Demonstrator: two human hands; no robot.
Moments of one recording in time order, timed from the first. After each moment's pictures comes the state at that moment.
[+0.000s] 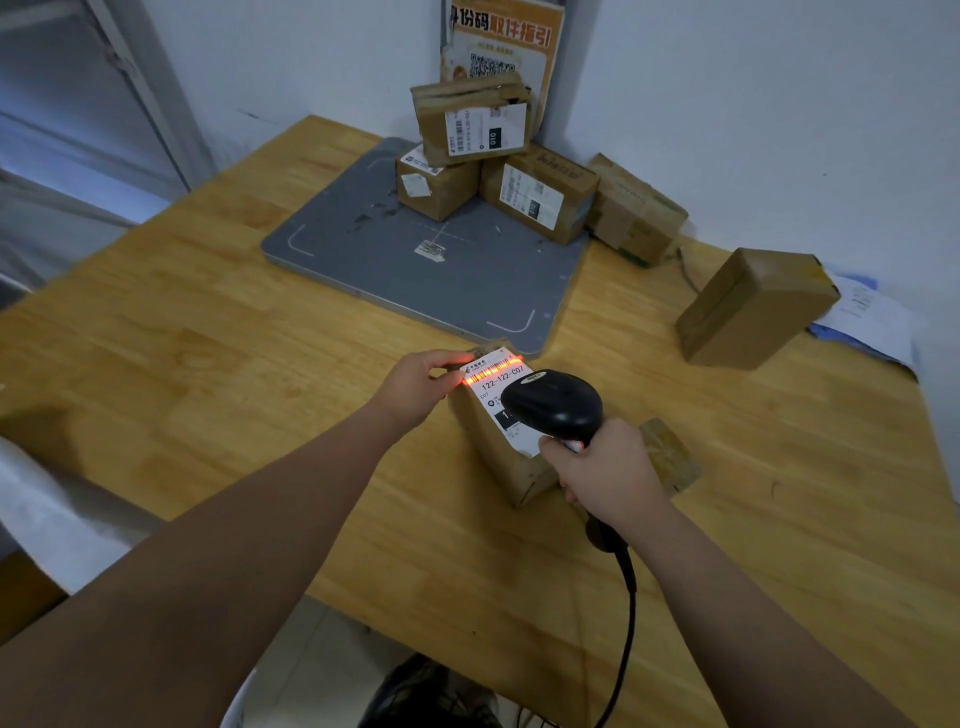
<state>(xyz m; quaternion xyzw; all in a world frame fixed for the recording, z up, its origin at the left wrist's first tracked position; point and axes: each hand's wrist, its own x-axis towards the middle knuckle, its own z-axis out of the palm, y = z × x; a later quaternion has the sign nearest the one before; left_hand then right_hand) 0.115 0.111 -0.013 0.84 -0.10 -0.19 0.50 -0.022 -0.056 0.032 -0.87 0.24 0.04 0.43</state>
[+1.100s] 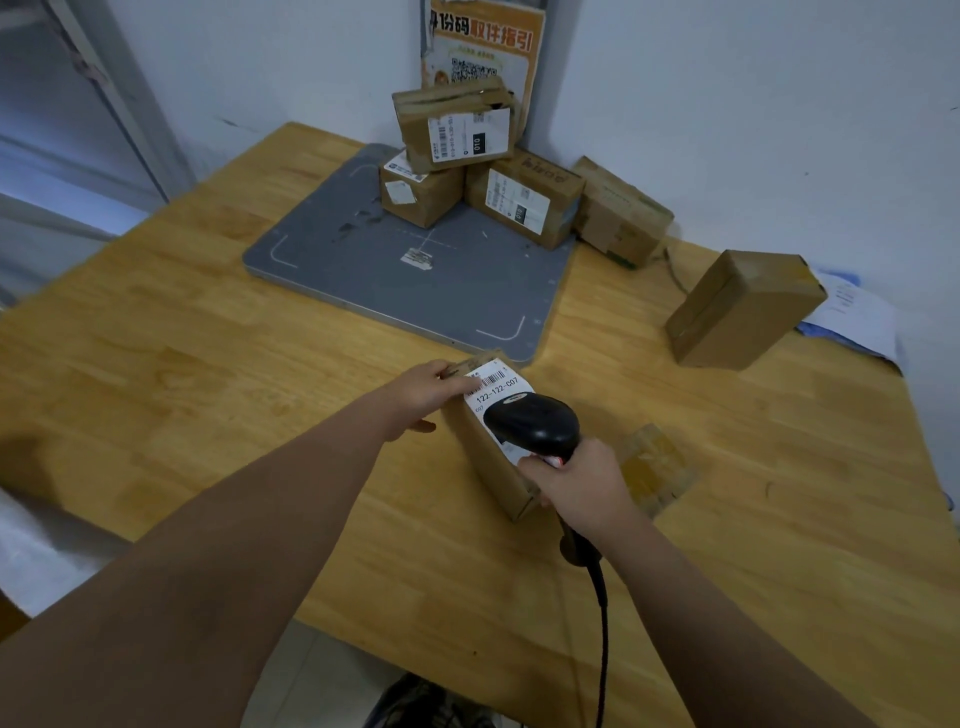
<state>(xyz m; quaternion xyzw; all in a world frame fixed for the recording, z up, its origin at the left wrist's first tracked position) 0.139 0.098 -0.014 0.80 -0.03 -0.36 0.48 -0.012 -0.054 -0.002 -0.84 0.27 0.05 0.47</state>
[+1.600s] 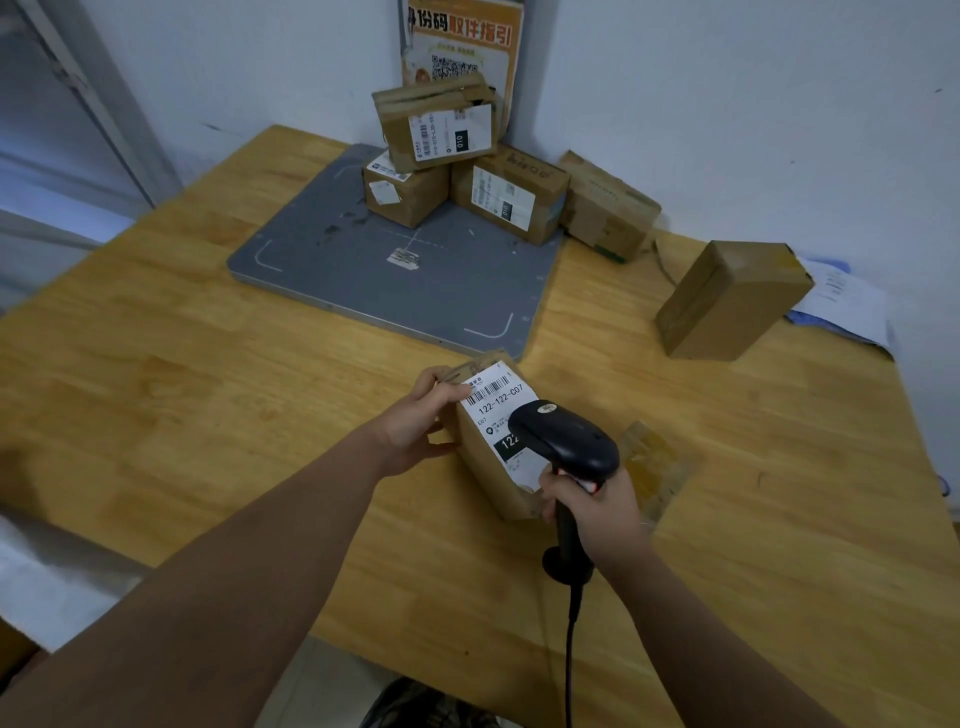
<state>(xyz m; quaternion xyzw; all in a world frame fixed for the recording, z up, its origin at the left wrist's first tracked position) 0.115 0.094 -0.030 0.64 0.01 -0.41 0.64 -0.045 -0.067 -0.012 -0.76 0.24 -0.03 0.61</state>
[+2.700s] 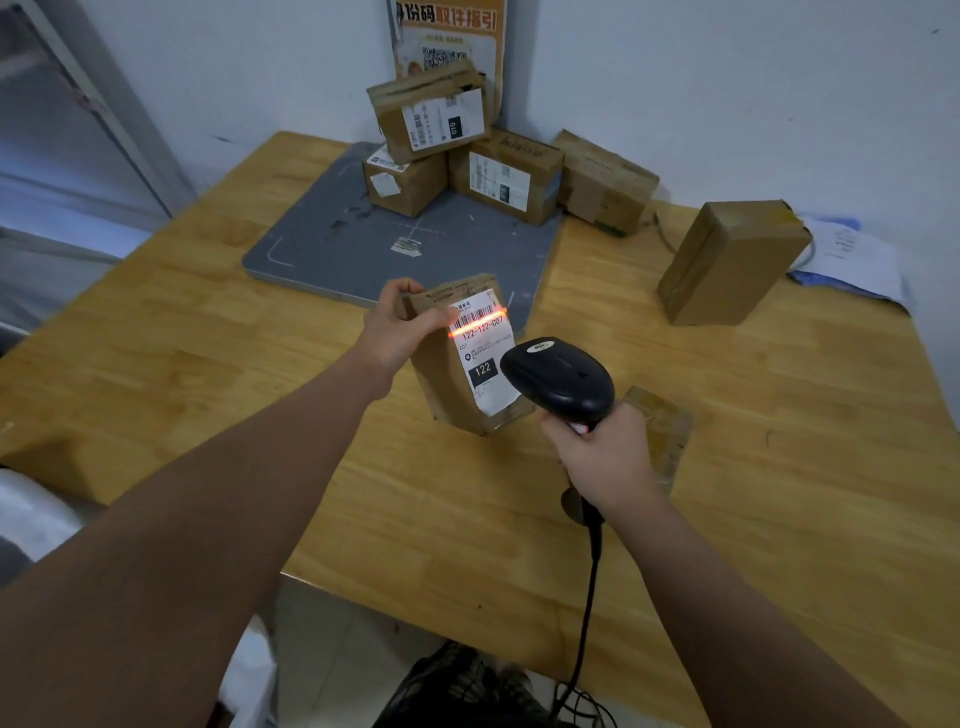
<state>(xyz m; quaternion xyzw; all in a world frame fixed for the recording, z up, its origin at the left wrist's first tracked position) 0.141 0.099 0.007 0.78 -0.02 -0.19 0.60 -0.051 -0.054 0.028 -0.78 0.25 -0.10 0.56</state>
